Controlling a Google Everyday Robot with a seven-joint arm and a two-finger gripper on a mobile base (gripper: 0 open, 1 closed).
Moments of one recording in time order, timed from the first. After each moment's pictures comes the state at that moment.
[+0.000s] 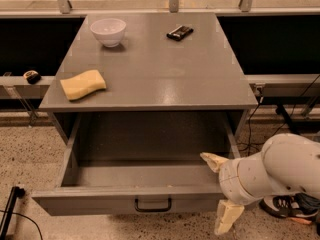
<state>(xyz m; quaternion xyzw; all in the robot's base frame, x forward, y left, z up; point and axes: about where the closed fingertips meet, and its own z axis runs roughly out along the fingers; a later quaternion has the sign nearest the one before) 0.390 -0.136 0.678 -0.73 0.64 0.05 0.24</state>
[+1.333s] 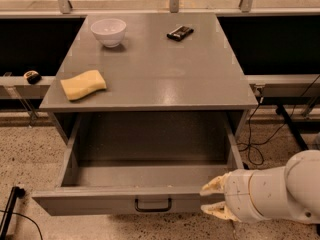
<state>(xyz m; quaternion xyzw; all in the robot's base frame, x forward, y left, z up) 0.355 -0.122 0.718 -0.73 0.62 0.04 0.29</state>
